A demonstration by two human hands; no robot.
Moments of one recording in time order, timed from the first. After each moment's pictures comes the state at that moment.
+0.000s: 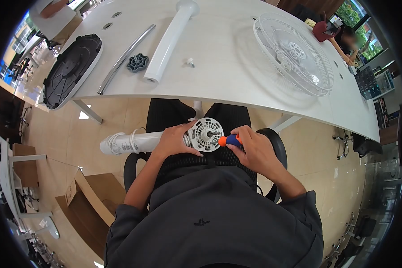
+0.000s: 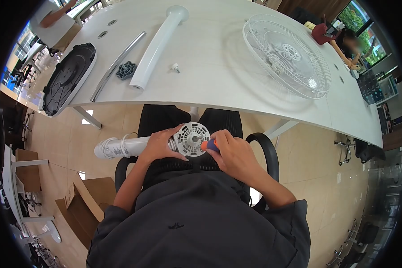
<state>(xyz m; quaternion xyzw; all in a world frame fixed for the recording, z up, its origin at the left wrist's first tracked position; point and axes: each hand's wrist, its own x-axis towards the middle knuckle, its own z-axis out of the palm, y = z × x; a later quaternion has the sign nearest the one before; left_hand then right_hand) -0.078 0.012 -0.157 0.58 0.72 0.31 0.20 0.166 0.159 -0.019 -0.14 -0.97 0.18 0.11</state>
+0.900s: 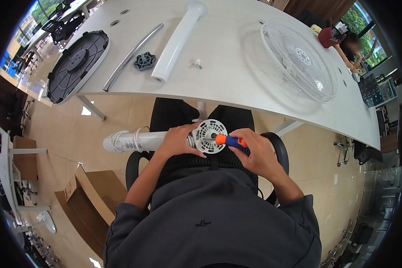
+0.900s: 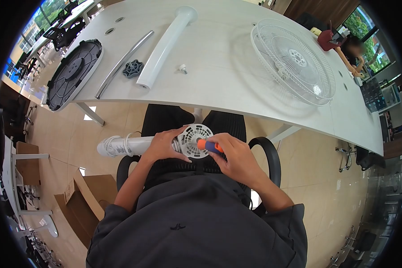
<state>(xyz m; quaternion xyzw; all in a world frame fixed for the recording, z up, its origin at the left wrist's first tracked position) -0.081 0.010 -0.160 0.58 0.72 0.32 0.21 0.155 0.158 -0.019 -0.10 -0.93 0.28 0.20</state>
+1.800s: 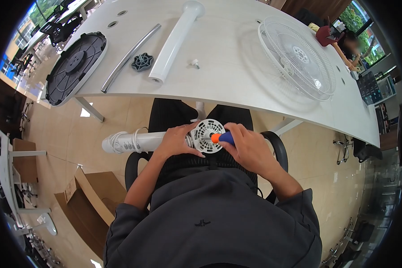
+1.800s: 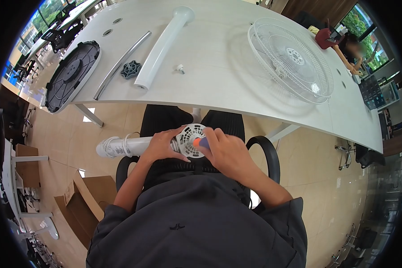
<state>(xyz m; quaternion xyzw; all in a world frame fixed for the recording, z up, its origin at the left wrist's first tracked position) -0.079 0.011 -0.157 0.59 0.72 0.32 0.20 0.141 0.151 -0.011 -0.10 -0.97 0.19 0.11</state>
